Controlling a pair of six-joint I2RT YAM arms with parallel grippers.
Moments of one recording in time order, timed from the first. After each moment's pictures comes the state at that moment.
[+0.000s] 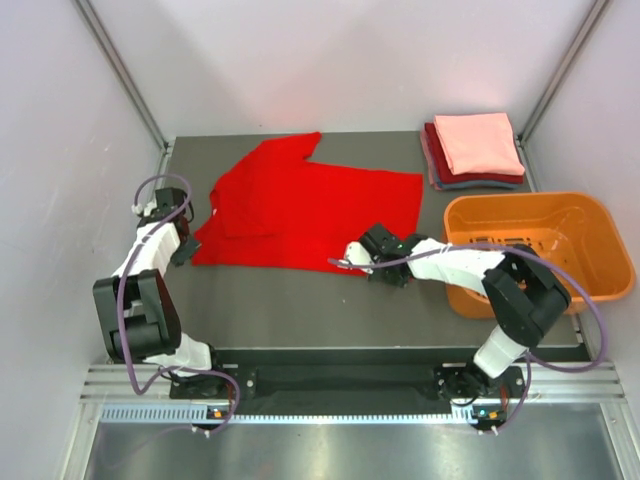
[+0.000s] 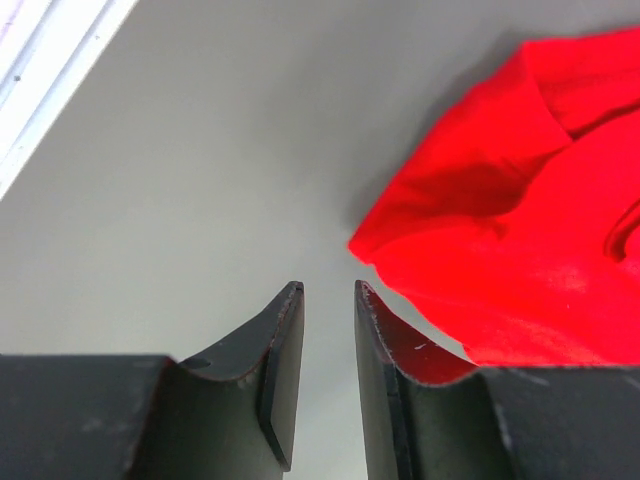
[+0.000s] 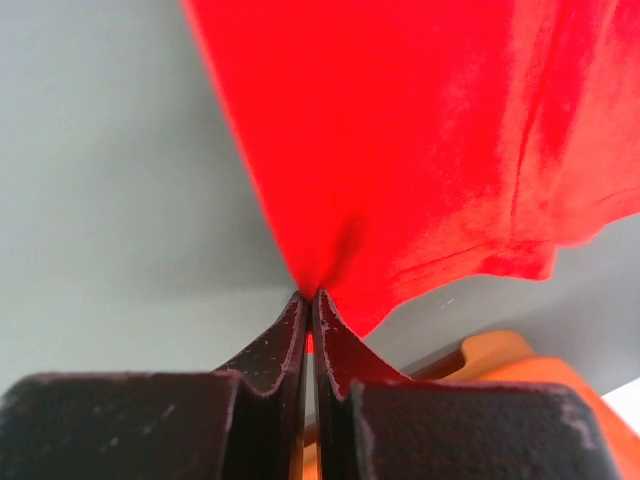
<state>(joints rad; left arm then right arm) 0.20 1.51 0.99 -0.62 -0.34 -0.54 0.74 1.65 0.94 -0.54 0.24 -0.59</state>
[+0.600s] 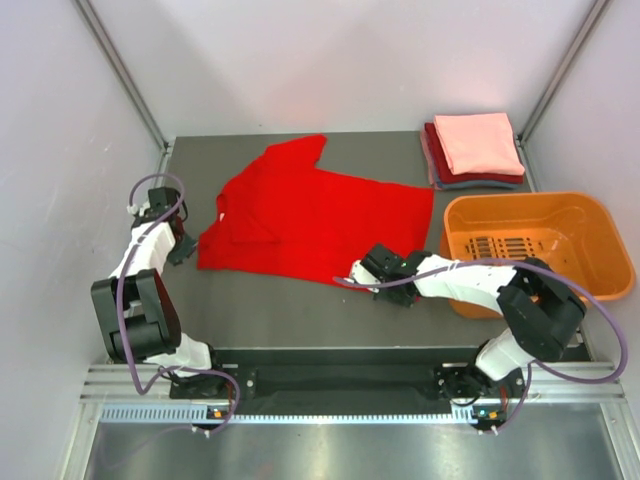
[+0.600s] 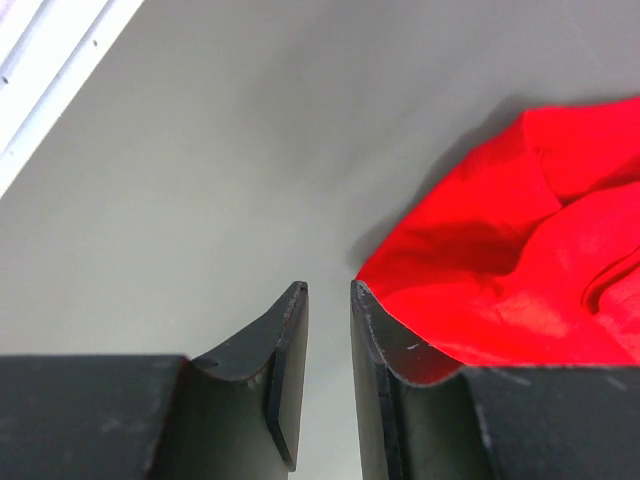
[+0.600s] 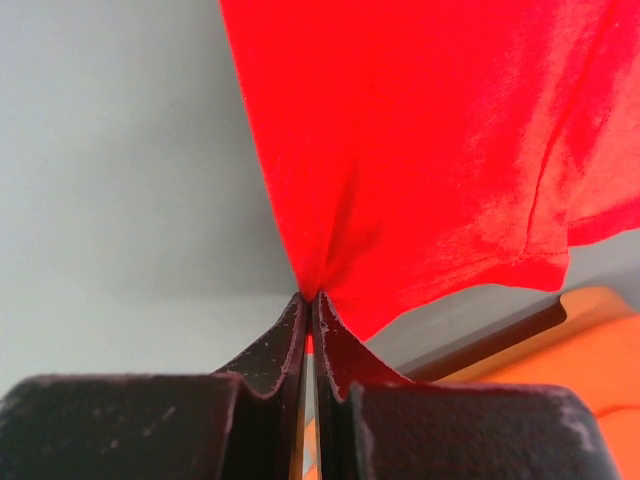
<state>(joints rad) 0.25 1.49 1.00 -0.62 -0.27 -0.53 0.85 1.52 0.82 -0.63 0.25 -0.45</state>
